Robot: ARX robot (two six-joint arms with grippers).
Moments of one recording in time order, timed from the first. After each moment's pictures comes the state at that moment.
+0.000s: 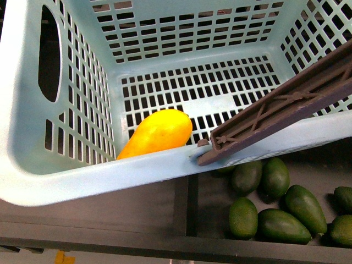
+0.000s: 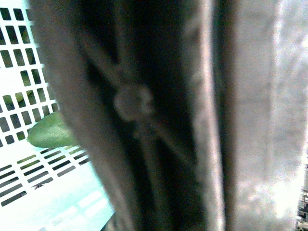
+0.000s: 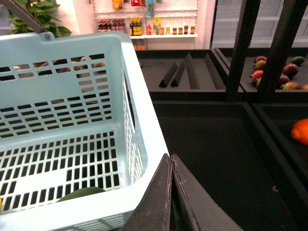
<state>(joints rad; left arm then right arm) -0.68 1.68 1.43 -0.37 0.33 -0.89 0.00 0.35 0.02 0.35 0.00 0.00</state>
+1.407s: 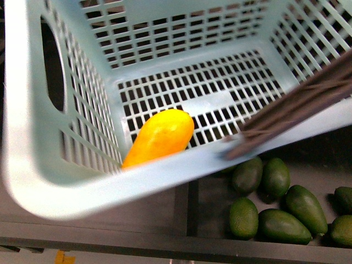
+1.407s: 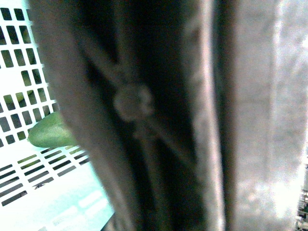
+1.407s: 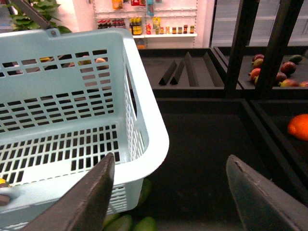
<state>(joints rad) -0.70 1.68 1.41 -0.30 0.18 -0.98 0.00 0.01 0.02 0.00 0.00 0.00</state>
